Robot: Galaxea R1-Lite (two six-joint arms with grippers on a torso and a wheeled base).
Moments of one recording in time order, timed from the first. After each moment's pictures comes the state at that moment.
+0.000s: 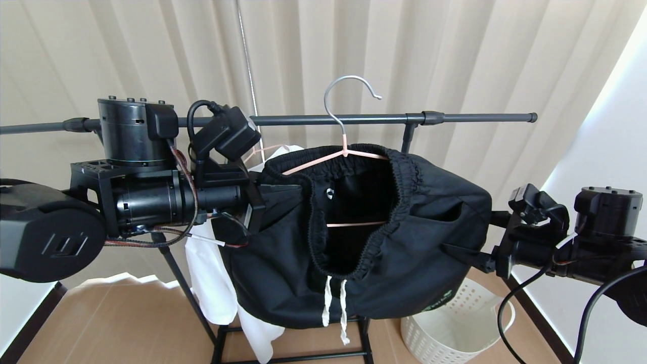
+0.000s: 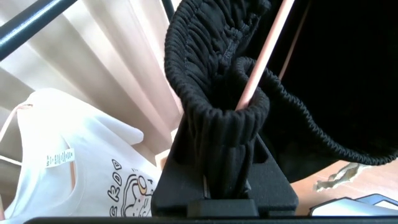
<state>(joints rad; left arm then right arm) -0.43 1.67 -1.00 -0.41 -0.53 0.43 0.03 1.80 -0.55 -0.86 0.71 -0.37</state>
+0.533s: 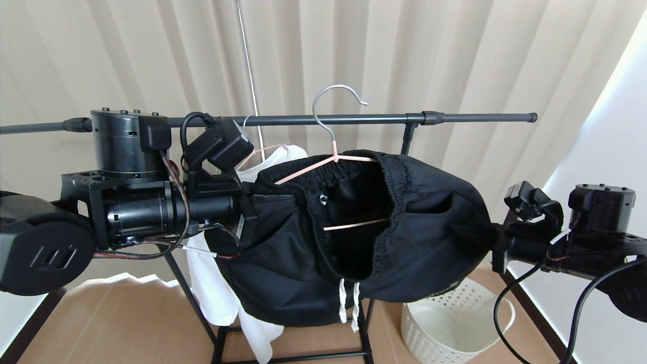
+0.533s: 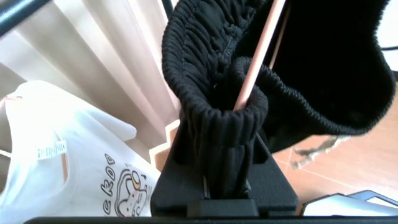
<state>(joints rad) -0.41 1.65 -0.93 -0.42 -0.53 0.42 0.02 1.83 -0.59 -0.86 0.71 -0.37</state>
